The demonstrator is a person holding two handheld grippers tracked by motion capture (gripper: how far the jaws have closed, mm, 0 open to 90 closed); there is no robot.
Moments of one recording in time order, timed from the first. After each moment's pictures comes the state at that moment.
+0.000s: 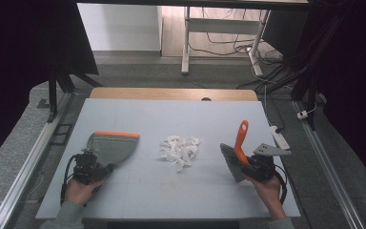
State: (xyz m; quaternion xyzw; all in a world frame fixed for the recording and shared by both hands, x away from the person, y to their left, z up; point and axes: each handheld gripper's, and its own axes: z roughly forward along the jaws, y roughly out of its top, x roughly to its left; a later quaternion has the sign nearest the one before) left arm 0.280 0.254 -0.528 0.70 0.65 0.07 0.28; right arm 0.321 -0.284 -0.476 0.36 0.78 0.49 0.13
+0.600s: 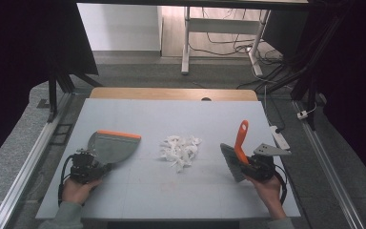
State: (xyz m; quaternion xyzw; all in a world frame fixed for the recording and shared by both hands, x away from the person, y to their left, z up) left arm 0.277 0.261 -0.527 0.70 0.64 0.08 0.30; right arm 0.321 -0.284 -0.476 0.36 0.78 0.49 0.13
